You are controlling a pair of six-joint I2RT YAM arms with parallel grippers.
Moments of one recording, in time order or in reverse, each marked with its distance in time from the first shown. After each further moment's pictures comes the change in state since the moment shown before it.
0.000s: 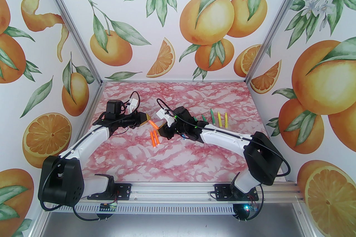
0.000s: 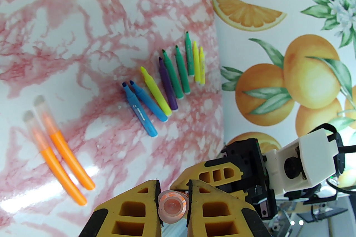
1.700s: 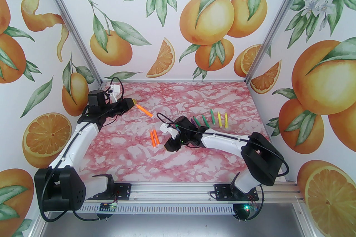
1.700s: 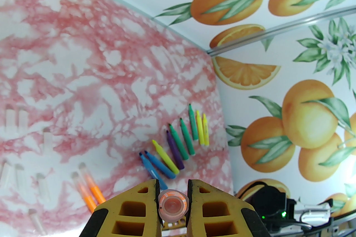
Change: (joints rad) left arm 0.166 -0.079 0.150 -0.046 -0.073 0.069; right arm 0.009 -0.011 -0.109 -0.164 -0.078 -0.092
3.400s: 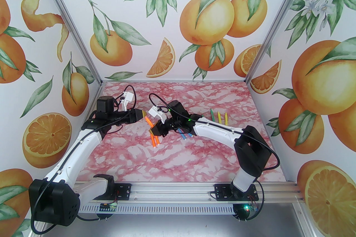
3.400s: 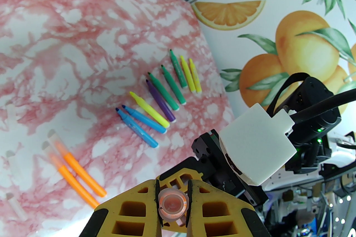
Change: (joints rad) left arm -0.158 -0.085 -0.066 -0.111 0.027 0.139; right arm -0.010 0.147 0.285 0.108 -0.180 0.068
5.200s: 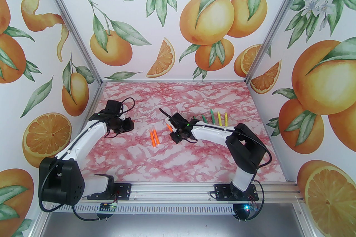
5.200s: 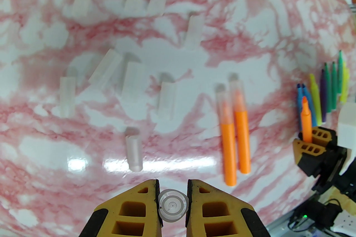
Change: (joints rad) left arm -0.011 0.193 0.049 -0.411 -0.623 0.140; right arm -0.001 0.076 -0.080 -0.351 0.693 0.039
